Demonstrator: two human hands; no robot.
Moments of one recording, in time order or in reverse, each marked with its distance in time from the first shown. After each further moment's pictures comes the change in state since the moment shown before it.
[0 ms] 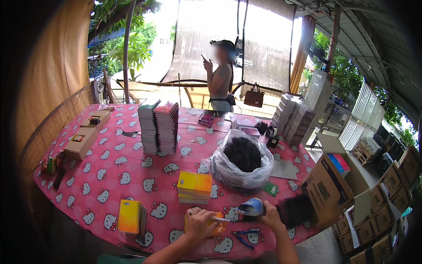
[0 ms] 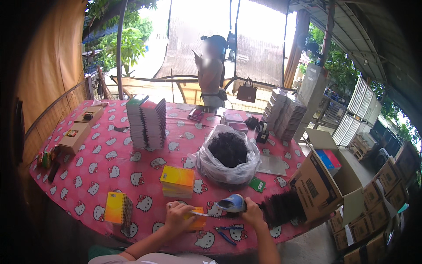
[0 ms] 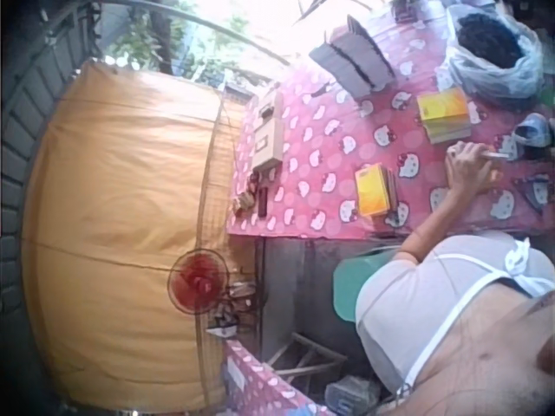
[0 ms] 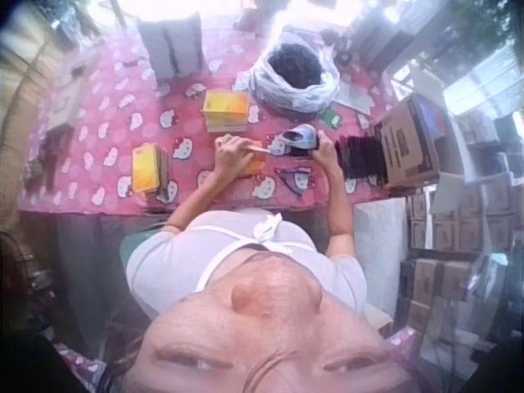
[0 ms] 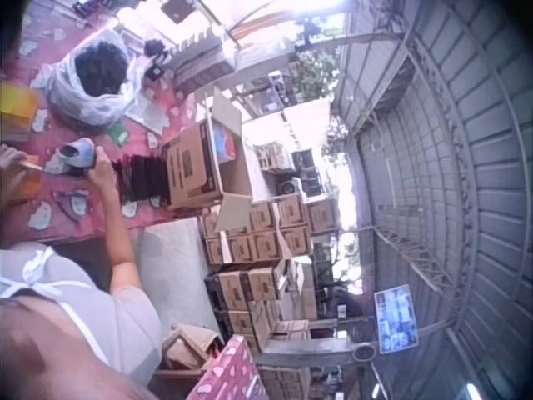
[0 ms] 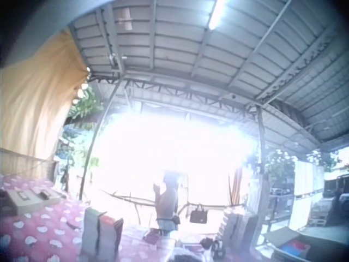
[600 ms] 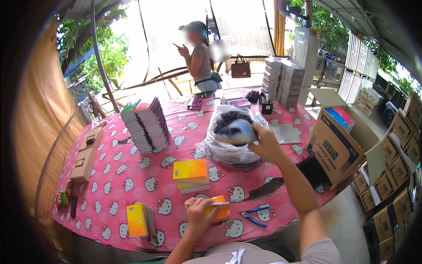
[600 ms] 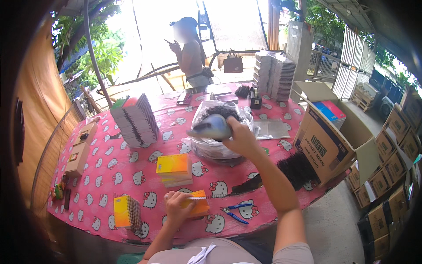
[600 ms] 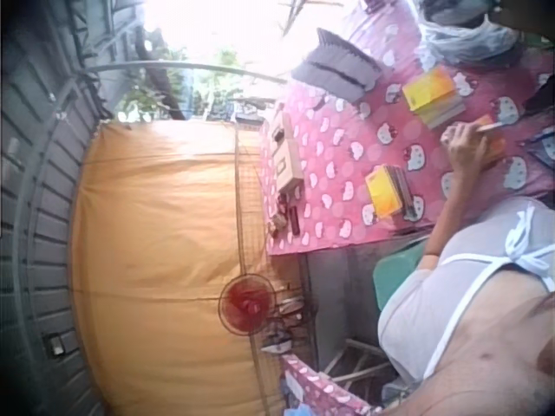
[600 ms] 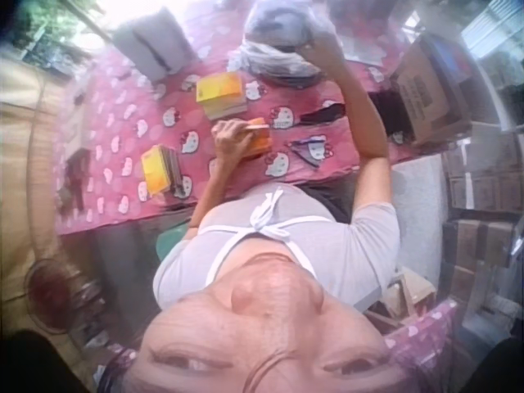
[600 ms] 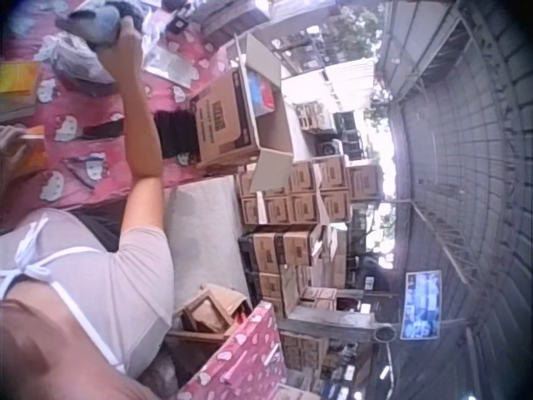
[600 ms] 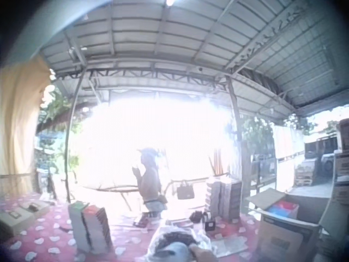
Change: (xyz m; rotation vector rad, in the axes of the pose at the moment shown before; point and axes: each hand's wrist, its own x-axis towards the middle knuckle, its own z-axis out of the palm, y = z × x) left_hand -0.003 0.002 -0.001 0.022 0.006 -0.010; right_hand 0.123 -0.092 -0.068 0.129 0.177 -0.305
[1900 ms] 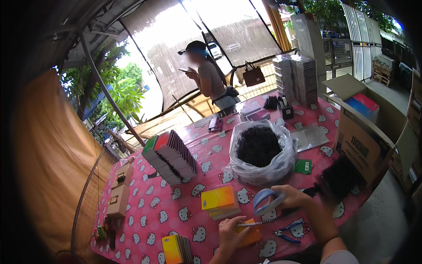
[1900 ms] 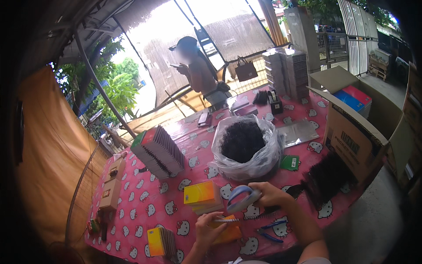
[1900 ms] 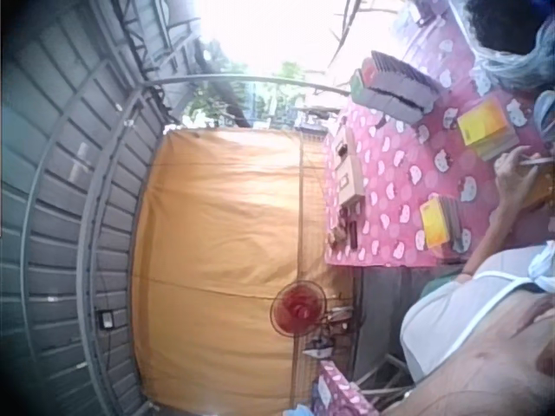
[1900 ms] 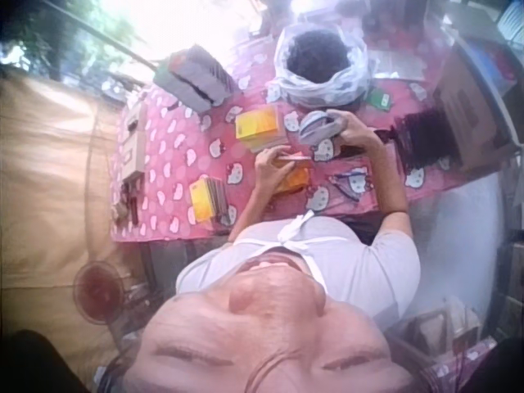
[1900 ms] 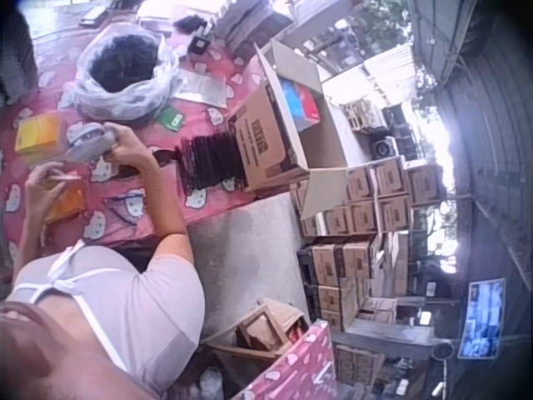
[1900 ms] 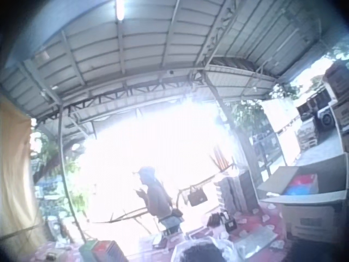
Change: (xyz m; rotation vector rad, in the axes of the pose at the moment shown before) left_hand 0.035 0.009 0.006 -0.139 -0.116 -0.097; right_hand -0.087 0.050 0.045 0.690 -0.557 0.230
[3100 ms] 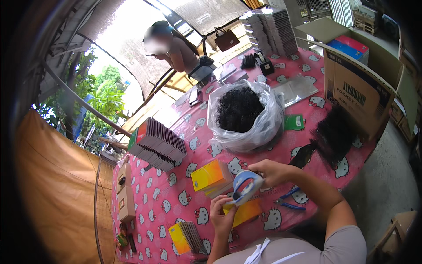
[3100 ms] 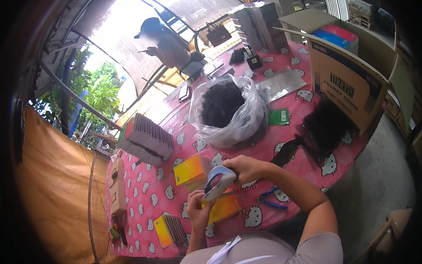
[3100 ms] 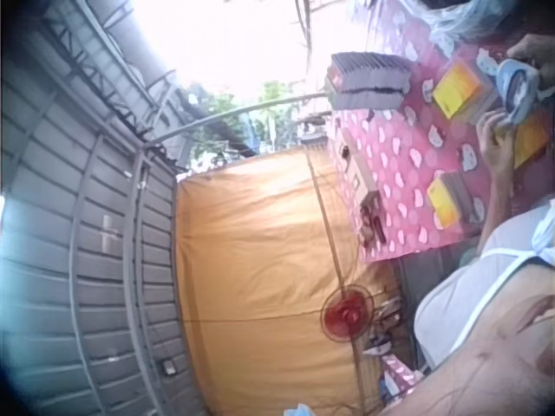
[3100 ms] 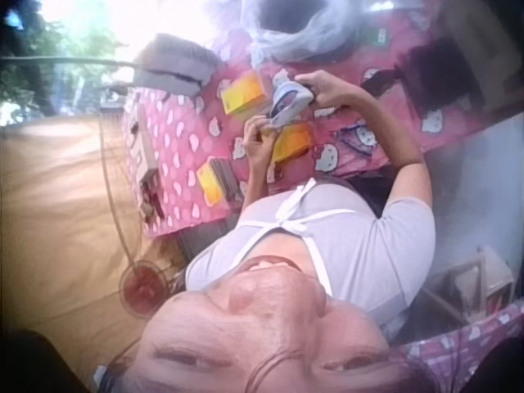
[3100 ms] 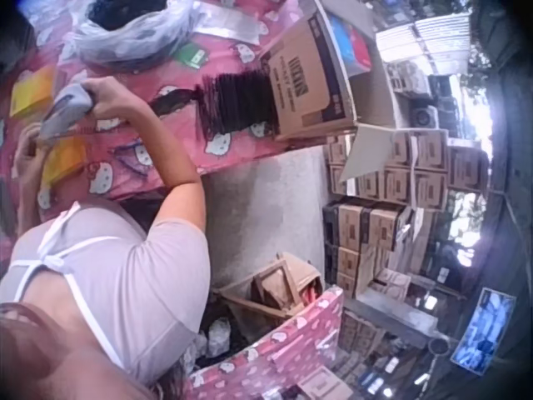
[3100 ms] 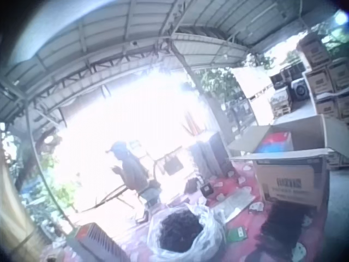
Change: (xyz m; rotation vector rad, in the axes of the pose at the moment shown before) left_hand -0.013 -0.017 0.003 -0.402 0.022 -0.136; right_hand 0.016 0.024 0.031 0.005 -0.042 -0.187
